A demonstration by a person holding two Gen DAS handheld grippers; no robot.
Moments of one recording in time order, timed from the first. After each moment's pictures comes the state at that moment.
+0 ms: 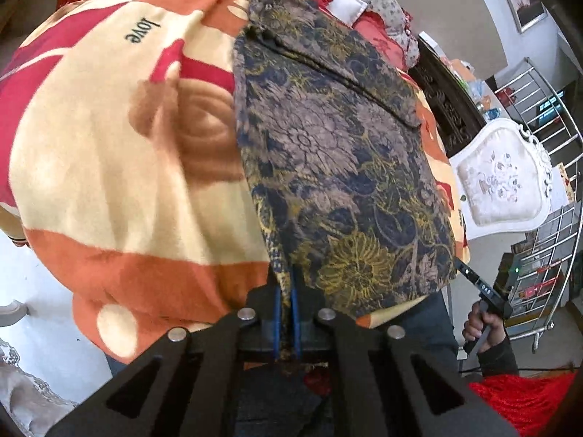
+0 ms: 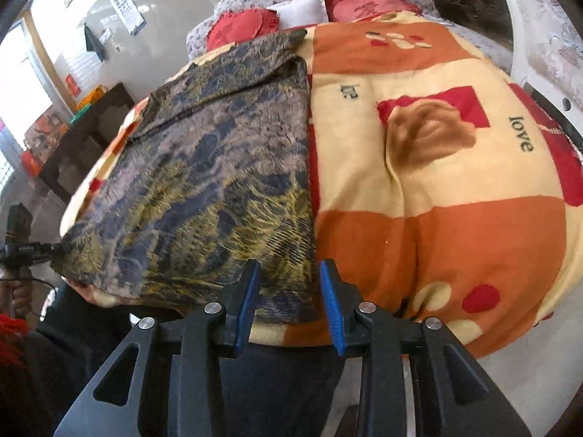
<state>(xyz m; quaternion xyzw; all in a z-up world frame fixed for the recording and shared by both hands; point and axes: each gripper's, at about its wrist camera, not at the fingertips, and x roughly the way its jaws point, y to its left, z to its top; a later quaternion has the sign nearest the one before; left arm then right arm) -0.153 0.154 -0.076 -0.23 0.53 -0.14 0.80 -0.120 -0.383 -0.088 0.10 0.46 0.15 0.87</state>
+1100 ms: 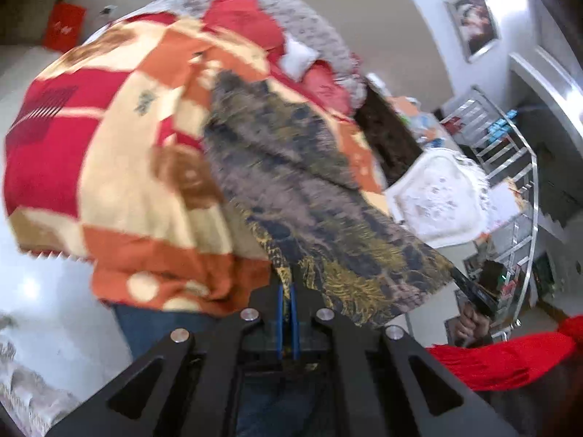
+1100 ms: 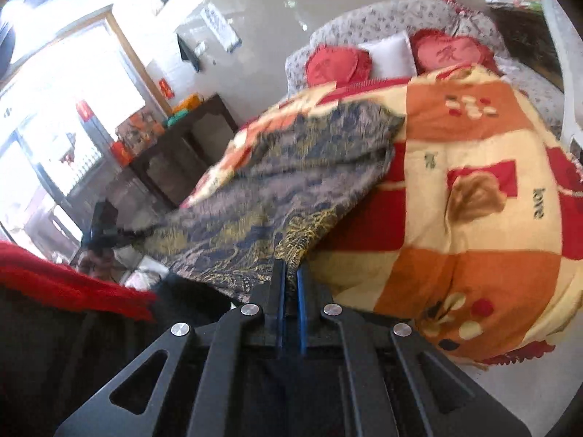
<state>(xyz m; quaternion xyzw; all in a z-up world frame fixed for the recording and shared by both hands) -0.224 0.203 0.023 -0.28 0.42 -0.22 0.83 -0.200 -0.412 0.058 0.13 0.36 0.32 0.87</state>
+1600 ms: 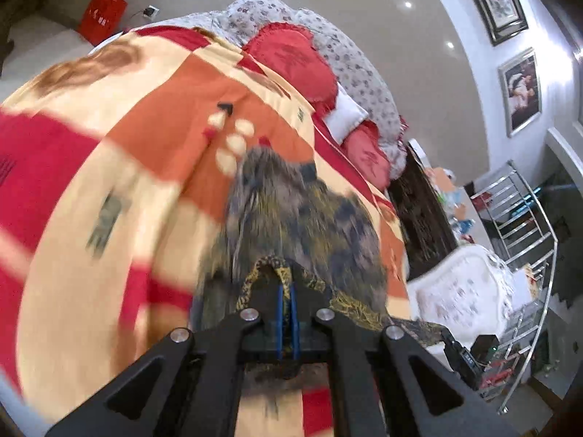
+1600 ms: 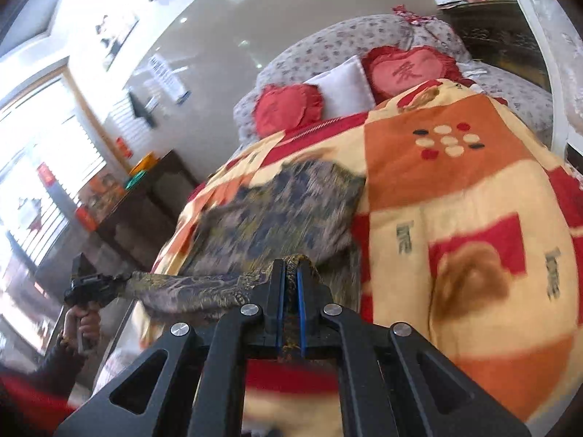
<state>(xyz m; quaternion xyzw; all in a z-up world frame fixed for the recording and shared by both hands) 0.010 0.225 -0.005 -0.37 0.39 -0.11 0.84 -0.003 -0.394 0.035 0.19 0.33 0.22 0.90</state>
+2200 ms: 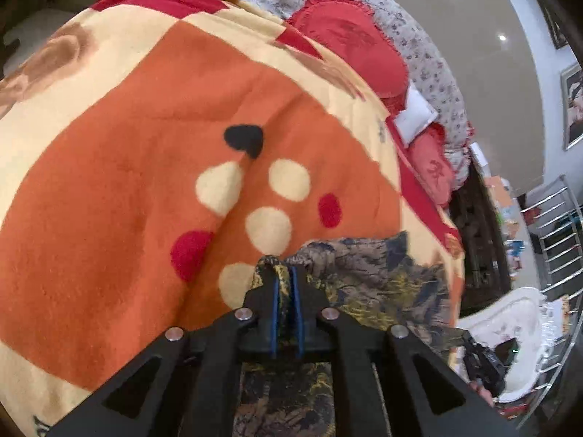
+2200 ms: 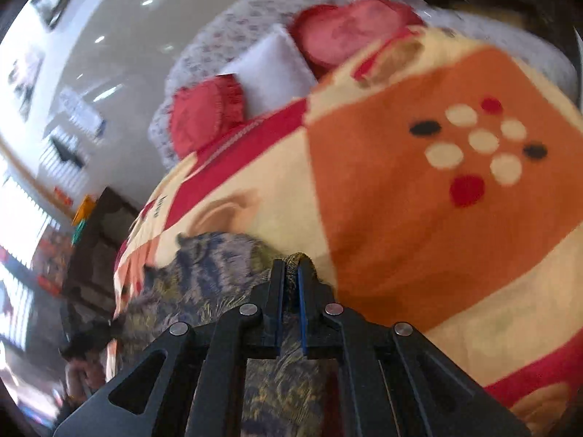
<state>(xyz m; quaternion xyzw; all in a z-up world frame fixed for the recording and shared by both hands) 0.199 0.239 -0.074 -0.36 0.46 -0.05 0.81 0.215 -0.380 -0.037 0.30 0.41 0.12 0.85</state>
